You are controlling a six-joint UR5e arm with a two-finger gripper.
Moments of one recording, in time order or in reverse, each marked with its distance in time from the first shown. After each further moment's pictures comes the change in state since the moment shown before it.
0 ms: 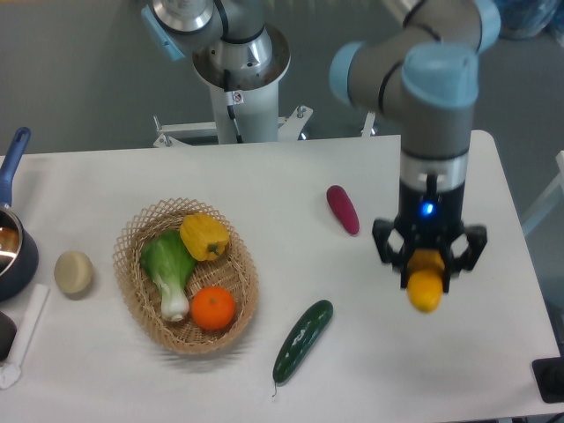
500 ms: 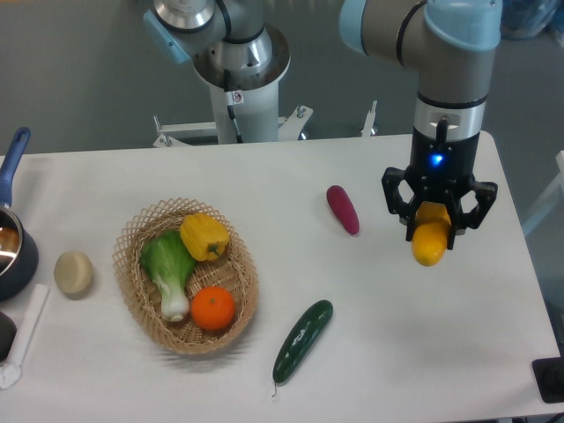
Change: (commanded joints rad) arm 0.008 0.009 0.014 -0.072 0.003 0.134
